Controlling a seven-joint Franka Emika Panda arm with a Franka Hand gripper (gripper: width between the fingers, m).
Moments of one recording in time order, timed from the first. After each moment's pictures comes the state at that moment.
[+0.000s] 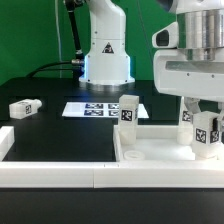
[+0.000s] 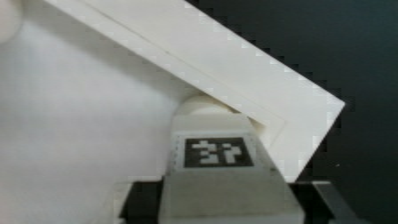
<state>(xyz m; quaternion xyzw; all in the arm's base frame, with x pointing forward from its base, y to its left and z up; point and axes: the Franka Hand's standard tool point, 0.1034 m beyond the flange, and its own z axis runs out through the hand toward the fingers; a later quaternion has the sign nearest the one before) 0.624 0.120 0.074 -0.83 0.56 0.00 0.07</state>
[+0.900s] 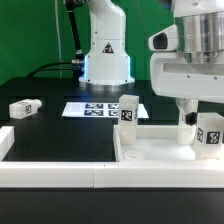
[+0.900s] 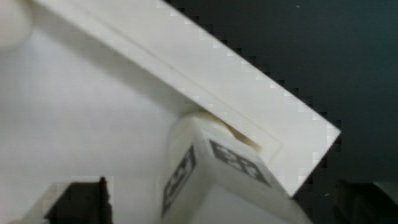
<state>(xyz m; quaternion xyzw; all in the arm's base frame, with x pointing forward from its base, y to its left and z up) 0.625 0.121 0.073 -0.91 0.40 0.01 0.08</state>
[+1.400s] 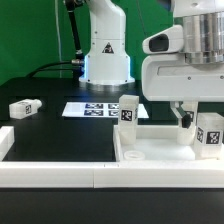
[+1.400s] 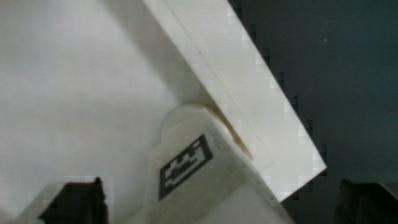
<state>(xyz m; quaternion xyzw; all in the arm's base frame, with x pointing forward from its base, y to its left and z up) 0.624 0.120 0.073 -0.98 0.19 -0.01 0.06</state>
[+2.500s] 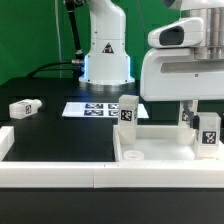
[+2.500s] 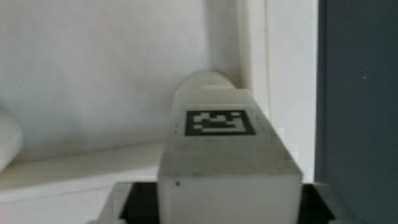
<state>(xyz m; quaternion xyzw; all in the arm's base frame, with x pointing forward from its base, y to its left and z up) 0.632 0.116 0.076 -0.99 0.11 -0.03 0.04</state>
